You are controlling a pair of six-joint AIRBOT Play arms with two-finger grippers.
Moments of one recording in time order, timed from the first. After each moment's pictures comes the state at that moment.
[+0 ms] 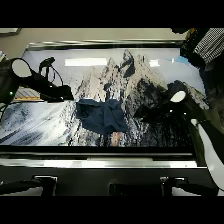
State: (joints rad) left arm -0.19 -1.45 1.59 1.30 -1.48 -1.75; right arm 0.08 -1.46 1.06 -0.87 1.17 1.52
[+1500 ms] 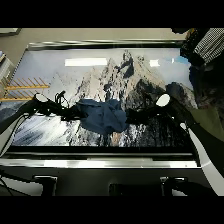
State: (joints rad) left arm 0.01 -1.70 1.14 0.80 -1.13 -1.33; right arm 0.25 -1.41 1.05 -0.87 1.11 1.61
